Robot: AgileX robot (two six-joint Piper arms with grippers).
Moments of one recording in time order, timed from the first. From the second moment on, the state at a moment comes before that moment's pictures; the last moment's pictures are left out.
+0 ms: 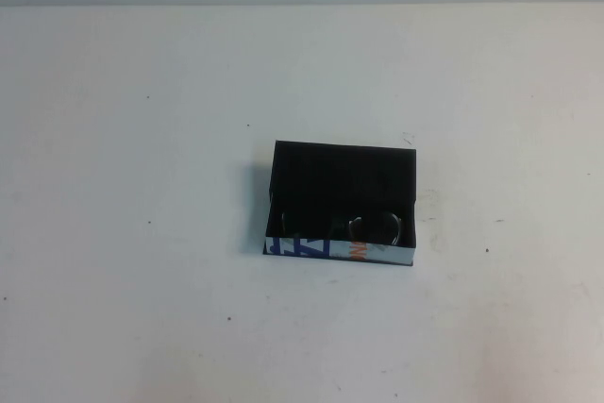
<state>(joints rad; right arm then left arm) 0.14 -0.01 -0.08 0.21 0.37 0.12 -0.03 -0.02 0.02 -0.01 0.36 0.08</state>
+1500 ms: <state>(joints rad) 0.57 1.72 -1.55 0.15 1.21 -0.69 -0.03 -0.02 0.02 -0.01 0.36 0.08</state>
